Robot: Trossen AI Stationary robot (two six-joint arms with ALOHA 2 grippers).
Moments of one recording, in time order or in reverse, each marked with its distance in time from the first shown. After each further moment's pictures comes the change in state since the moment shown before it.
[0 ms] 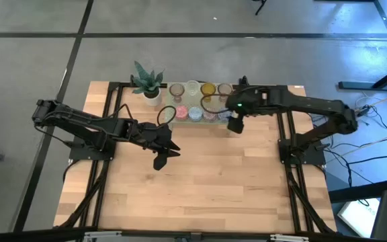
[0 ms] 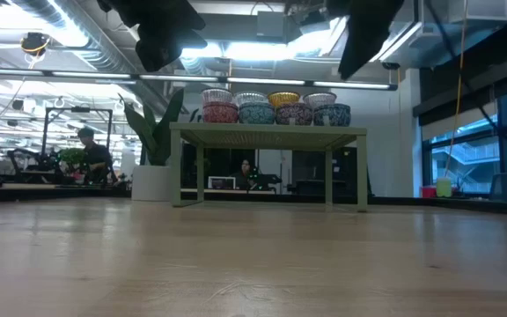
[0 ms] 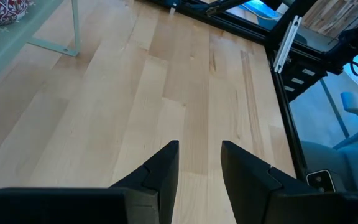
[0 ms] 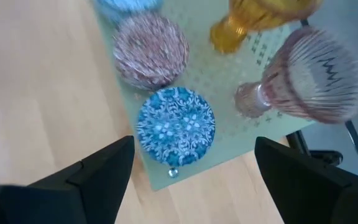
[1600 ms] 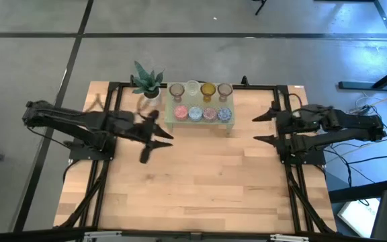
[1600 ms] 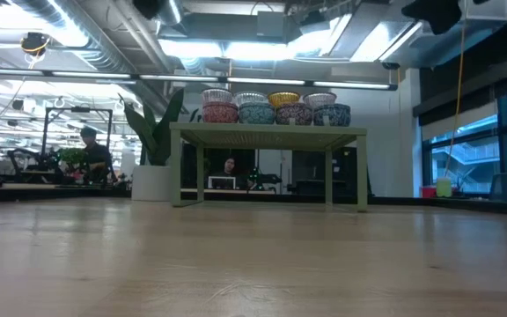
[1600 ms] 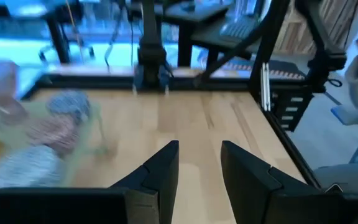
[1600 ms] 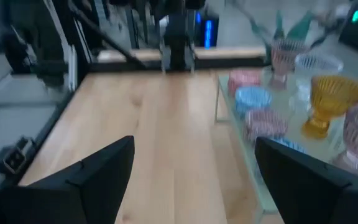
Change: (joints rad) left arm 0.010 -0.228 0.000 0.028 -0.033 0.320; right arm 0.245 -0.838 -0.582 0.471 -0.200 0.022
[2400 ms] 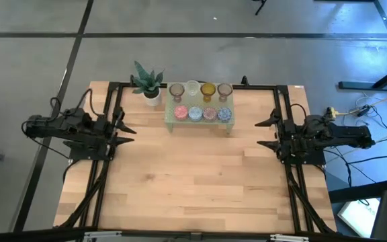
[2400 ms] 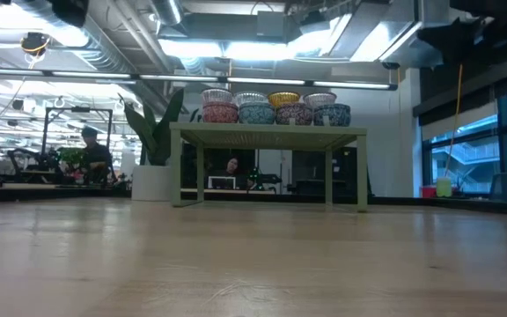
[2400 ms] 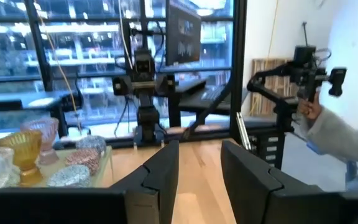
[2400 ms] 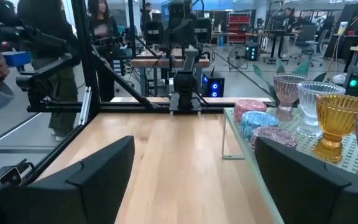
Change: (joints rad) left arm -0.001 -0.786 -0.378 -0.052 0.058 0.115; right arm 0.000 -0.400 -0.434 0.323 -0.034 -0.051
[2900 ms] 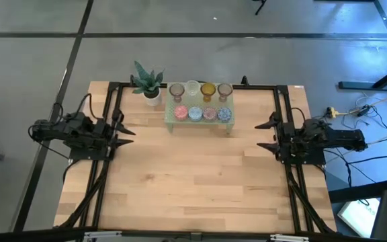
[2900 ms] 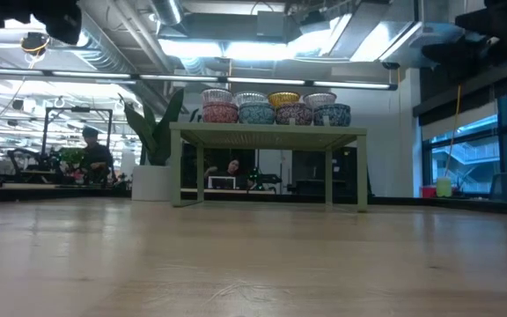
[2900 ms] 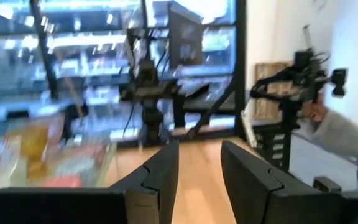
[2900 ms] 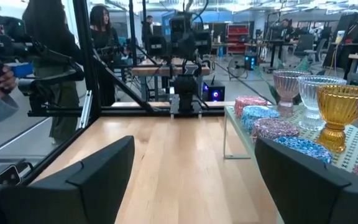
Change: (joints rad) left arm 0.000 -0.186 -0.140 -0.009 -0.017 0.029; right arm 0.000 -0.162 -0.134 0.023 0.000 0.007
